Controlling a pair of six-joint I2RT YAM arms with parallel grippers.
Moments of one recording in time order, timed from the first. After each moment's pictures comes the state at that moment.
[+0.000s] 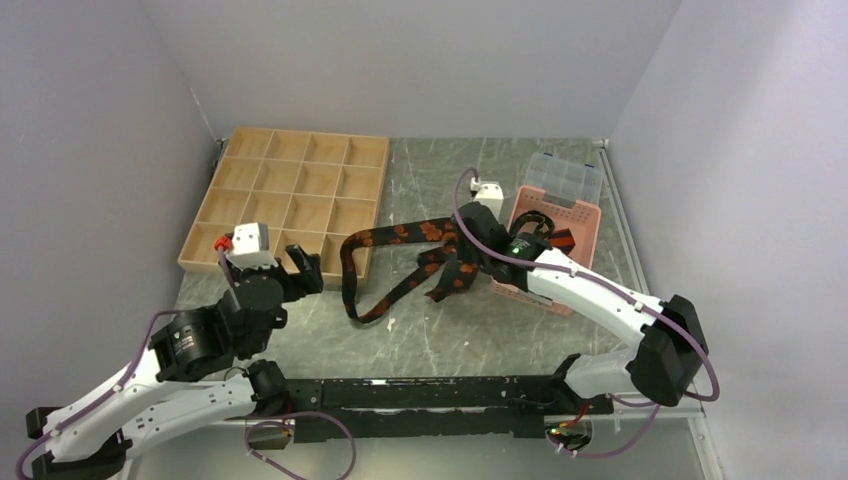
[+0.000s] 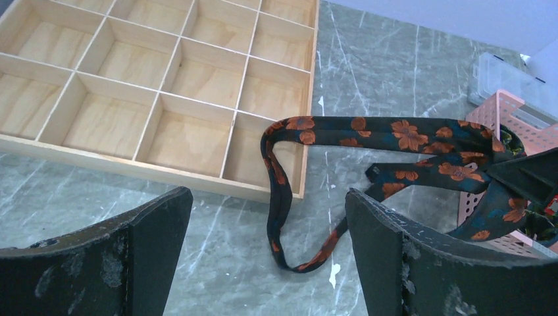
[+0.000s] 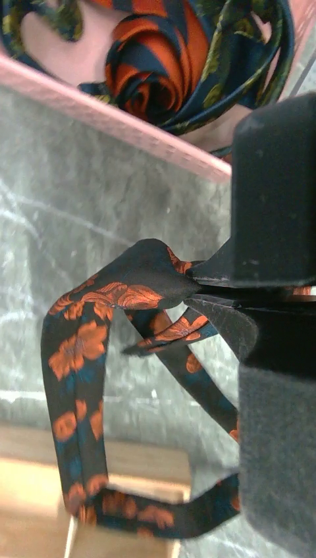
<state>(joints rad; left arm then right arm) -1.04 0.53 0.88 -0.79 -0.95 -0.66 0.83 1.33 1.06 -0.46 0.47 0.60</state>
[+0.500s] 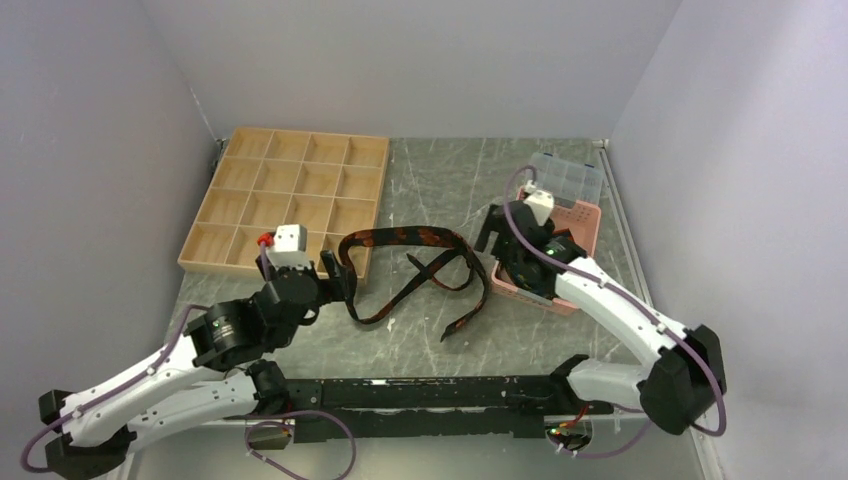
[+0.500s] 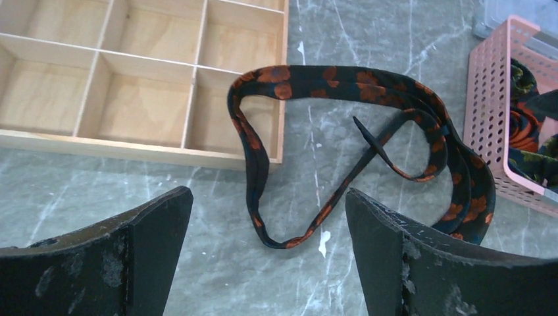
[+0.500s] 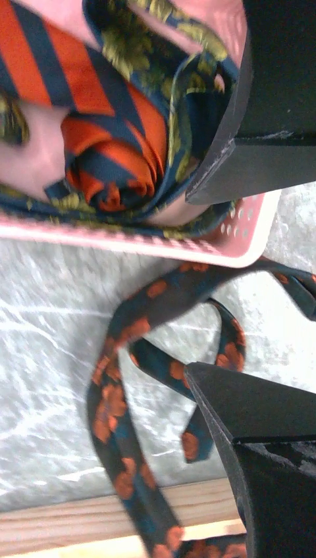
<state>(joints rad) -1.04 0.64 0.81 -0.73 -0.82 -0.70 0.62 1.21 0.91 -0.51 0.44 0.74</state>
